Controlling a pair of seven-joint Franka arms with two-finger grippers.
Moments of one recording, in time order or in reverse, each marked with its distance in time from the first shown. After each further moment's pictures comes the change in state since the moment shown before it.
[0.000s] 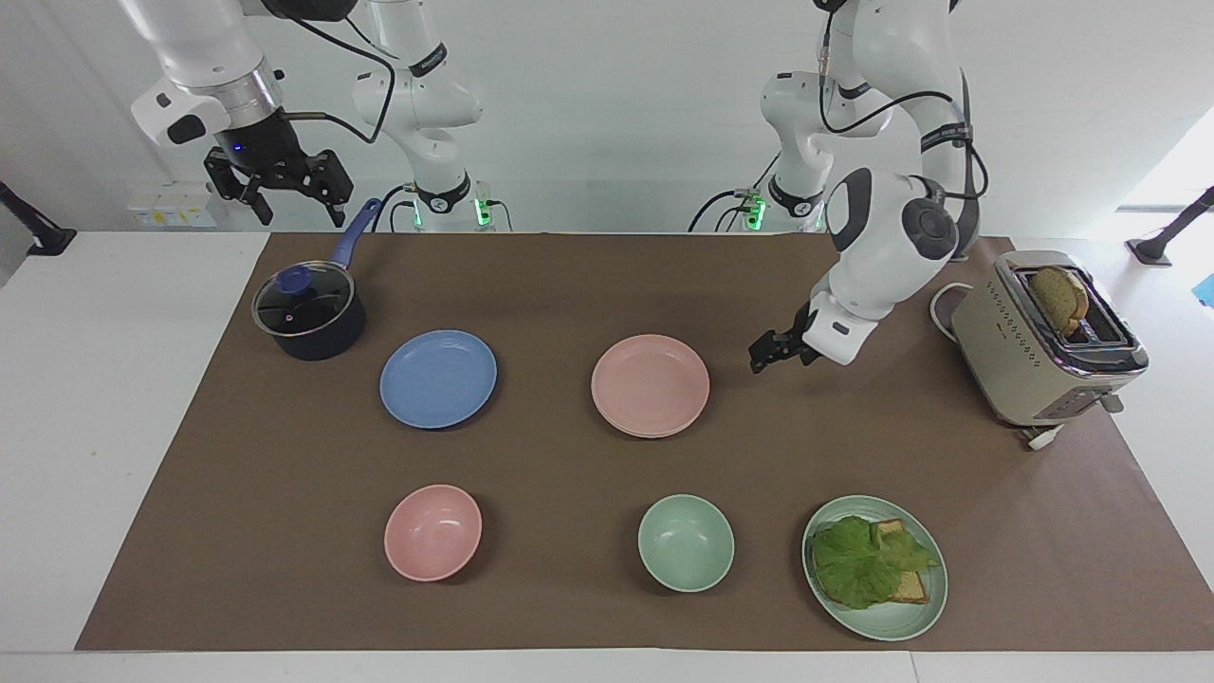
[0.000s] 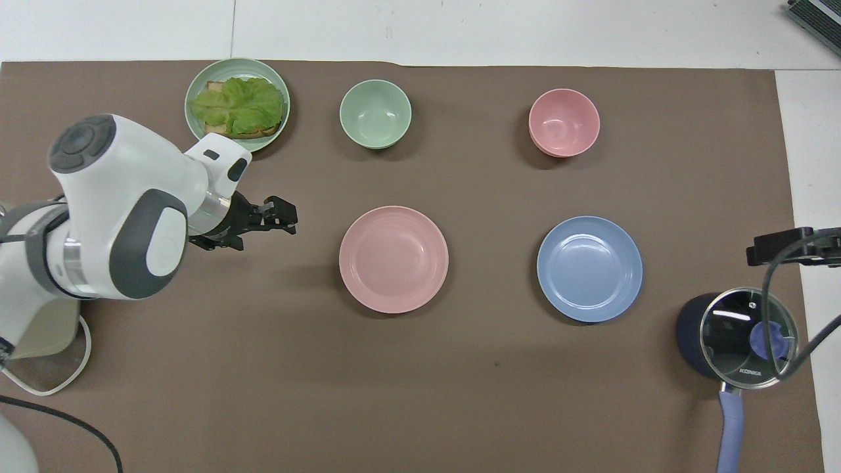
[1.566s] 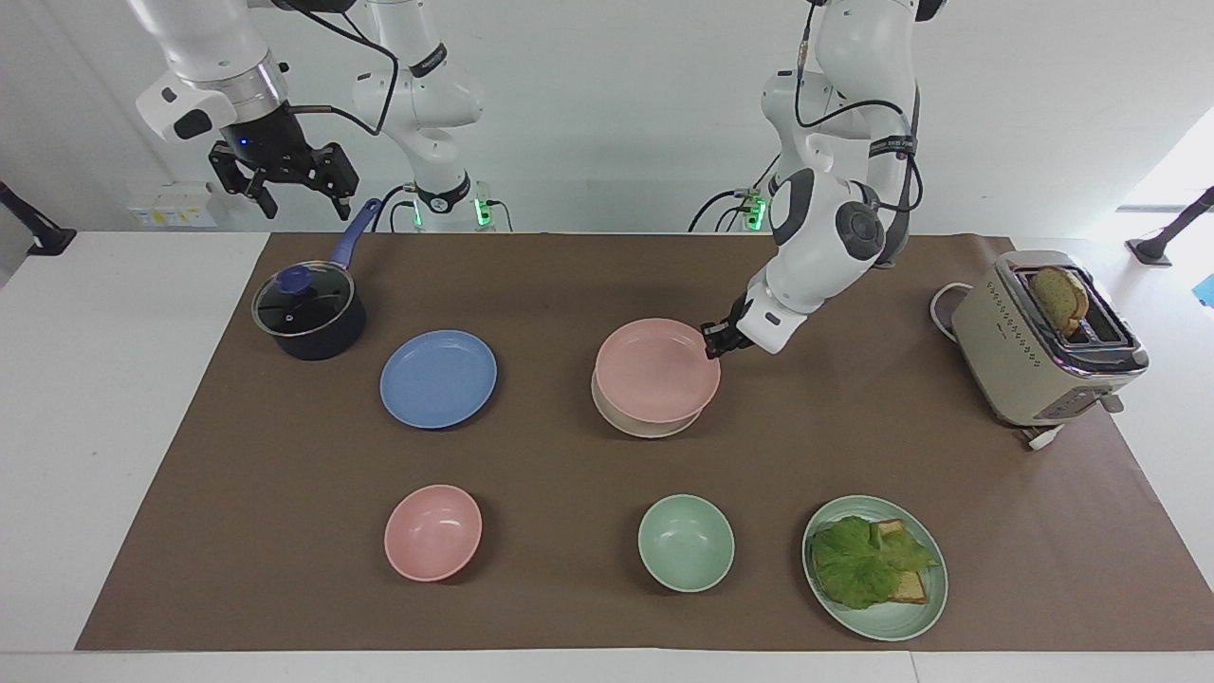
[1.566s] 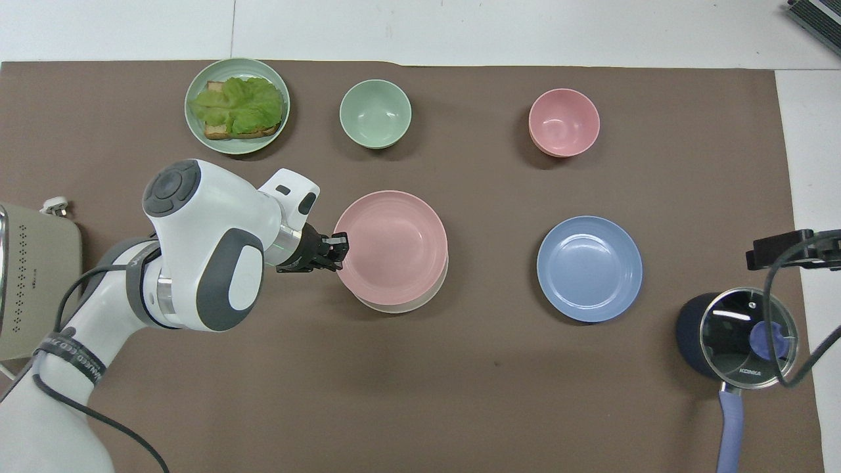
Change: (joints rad) left arm -0.145 0.026 -0.040 -0.150 -0.208 0.215 -0.038; right arm 0.010 0.011 0.001 0.062 0.000 -0.071 0.000
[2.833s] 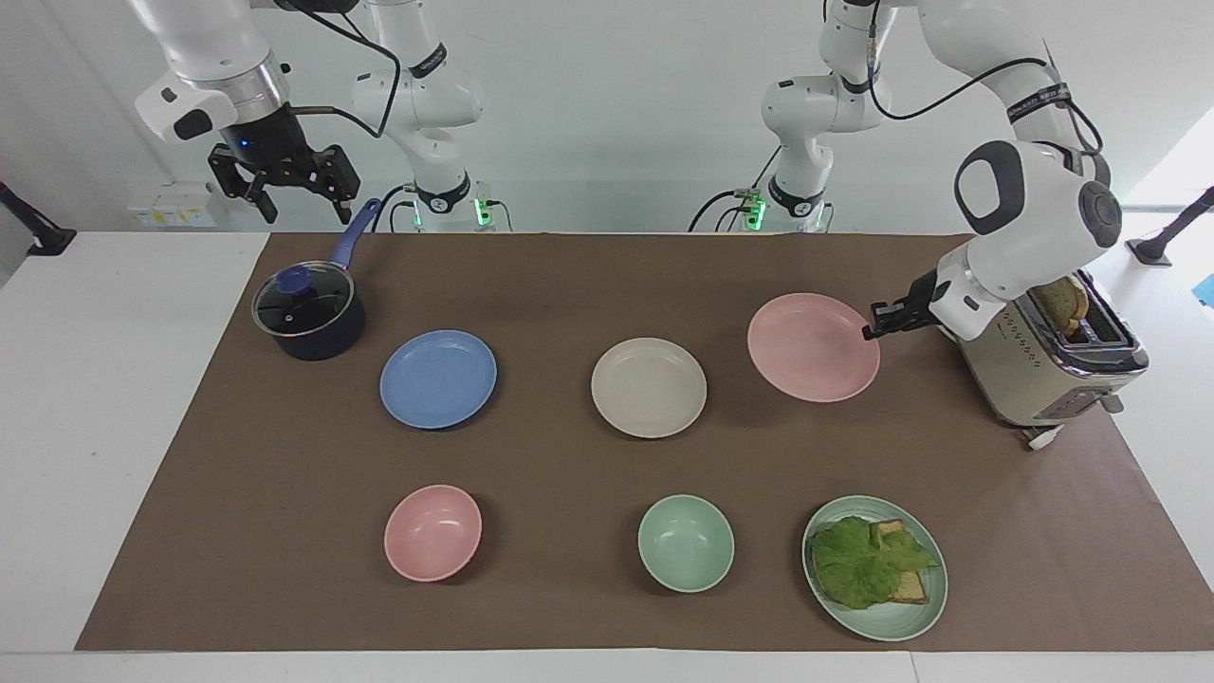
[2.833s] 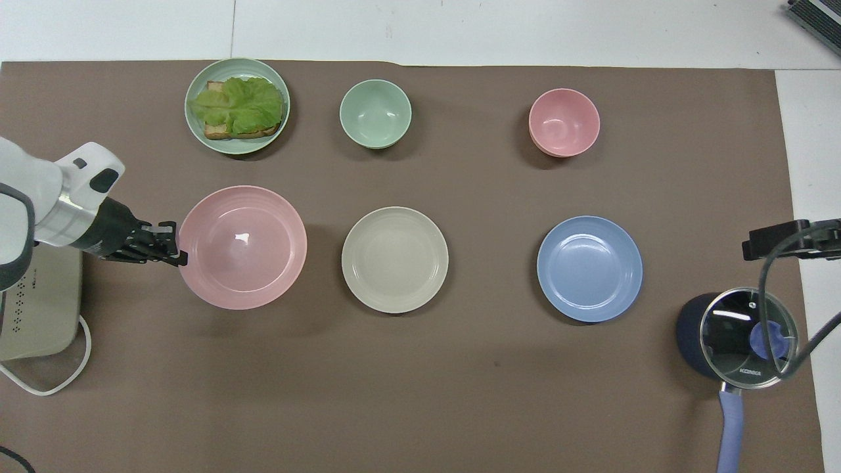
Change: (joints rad) left arm 0.371 -0.088 0.010 0.108 0.108 -0.387 0.316; right arm 0.013 0.019 0.002 0.027 0.000 0.012 0.000
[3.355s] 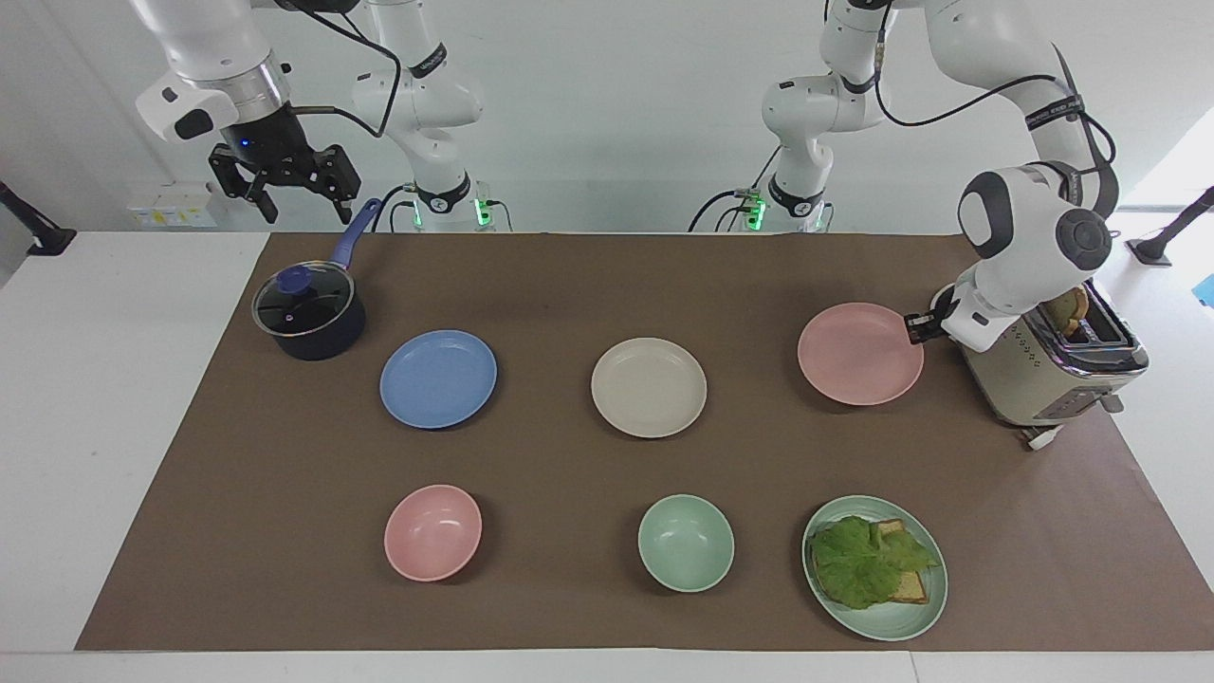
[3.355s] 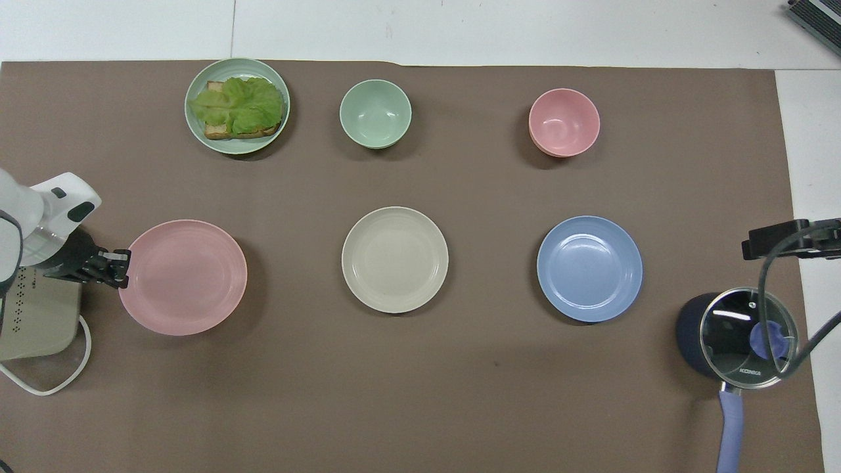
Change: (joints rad) left arm 0.083 0.001 0.049 -0.058 0.279 0.004 0.103; right arm 0.001 0.000 0.000 0.000 0.000 0.002 0.000
